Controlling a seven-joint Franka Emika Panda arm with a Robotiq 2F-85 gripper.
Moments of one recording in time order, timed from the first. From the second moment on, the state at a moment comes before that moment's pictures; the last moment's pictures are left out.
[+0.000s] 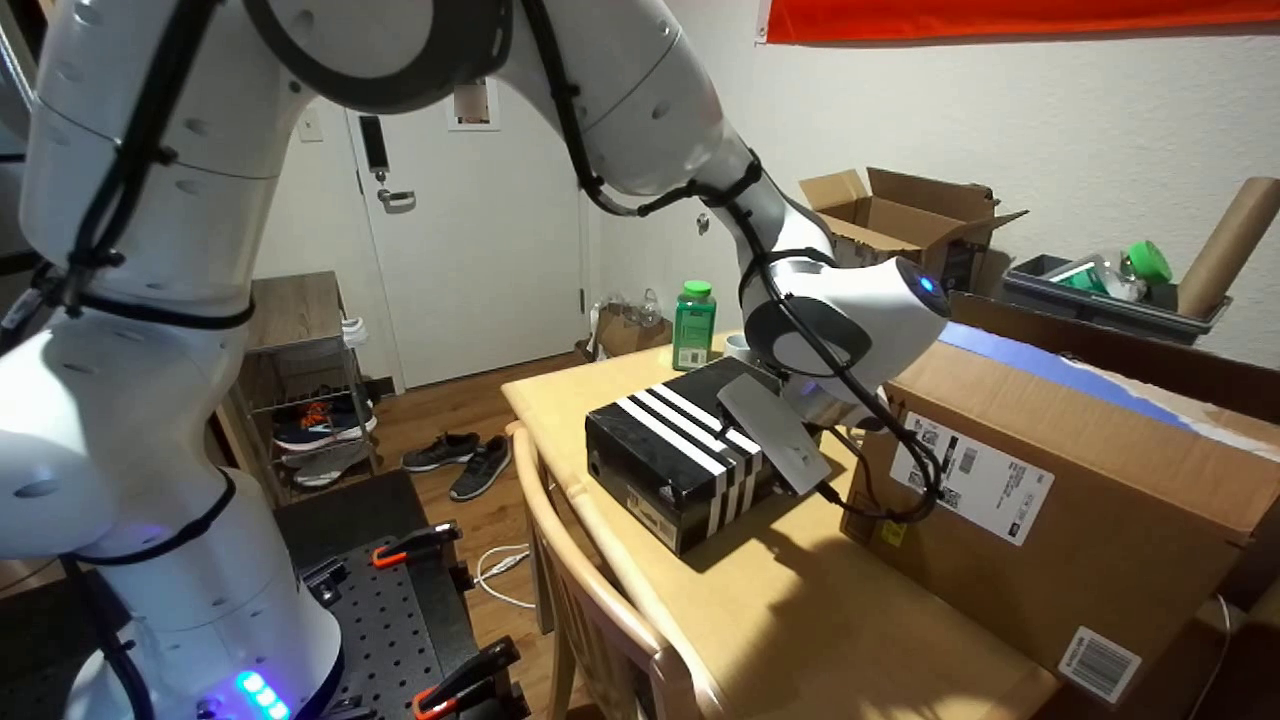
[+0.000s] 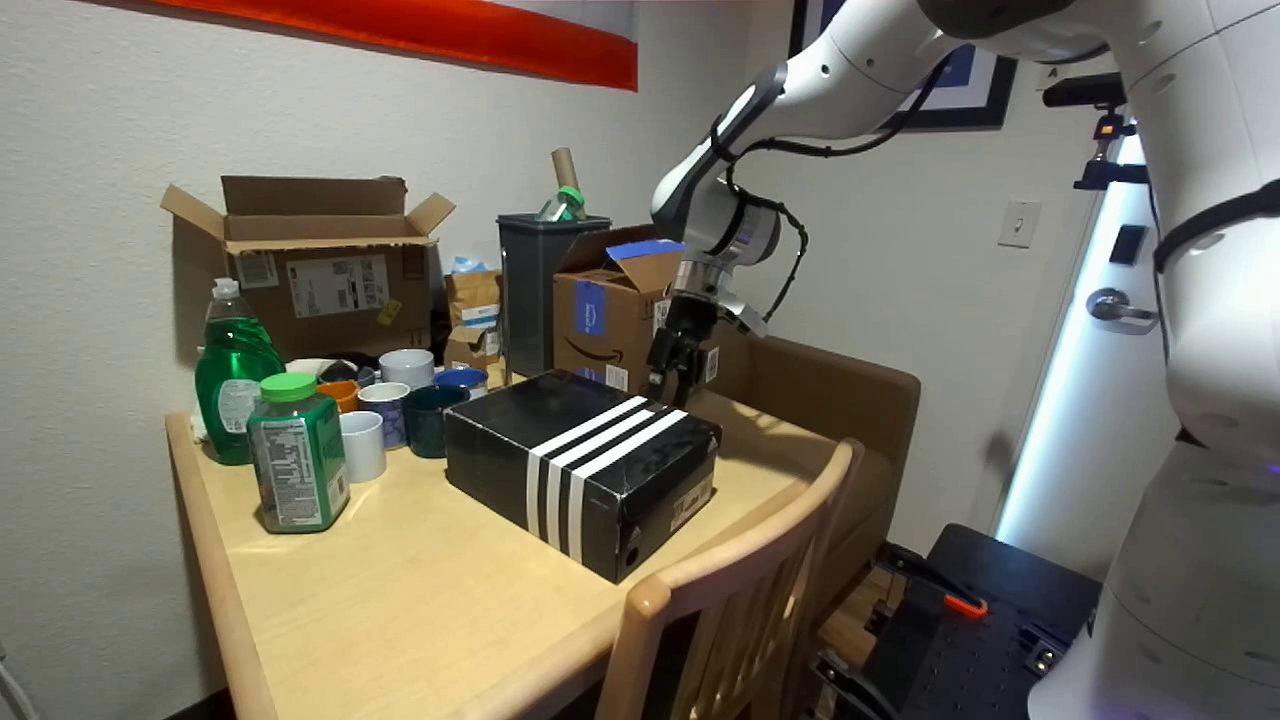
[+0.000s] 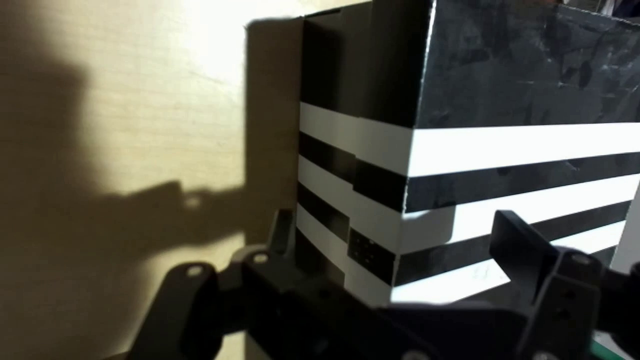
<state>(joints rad) -0.32 0.48 -0.01 -1.91 0.49 2.12 -0.80</state>
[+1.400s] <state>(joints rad) -0.33 0.55 0.00 -1.86 0.49 2.06 -0.80</state>
